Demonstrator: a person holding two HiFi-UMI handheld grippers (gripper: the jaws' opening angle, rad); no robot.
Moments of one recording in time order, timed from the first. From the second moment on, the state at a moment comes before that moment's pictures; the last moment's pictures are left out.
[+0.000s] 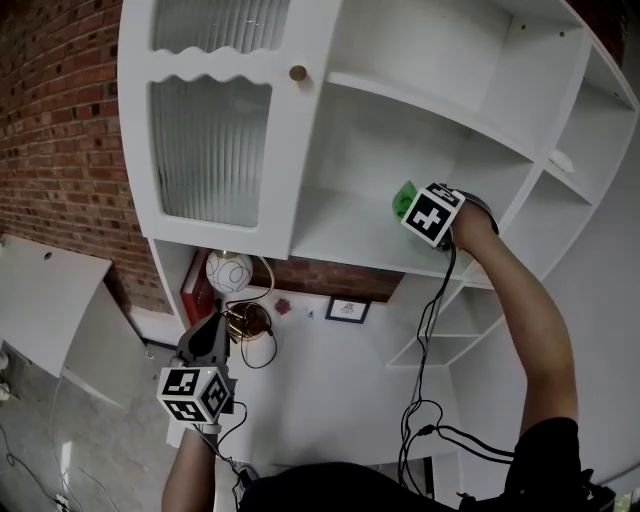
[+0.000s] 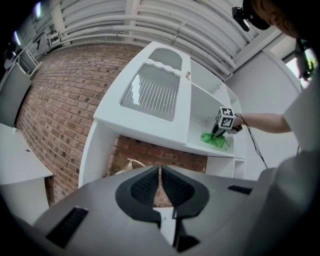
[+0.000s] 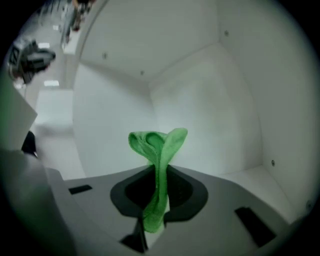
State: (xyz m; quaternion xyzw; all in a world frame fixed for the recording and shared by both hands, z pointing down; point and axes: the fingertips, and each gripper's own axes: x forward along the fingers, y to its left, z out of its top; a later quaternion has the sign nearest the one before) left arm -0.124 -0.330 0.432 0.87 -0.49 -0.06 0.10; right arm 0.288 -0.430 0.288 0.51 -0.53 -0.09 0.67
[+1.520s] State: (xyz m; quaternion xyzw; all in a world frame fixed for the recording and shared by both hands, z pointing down) left arm -0.174 -0.307 0.450 0.83 -0.54 -0.05 0.14; right arm 0.104 -0.423 0.349 0.35 -0.83 0.18 0.39
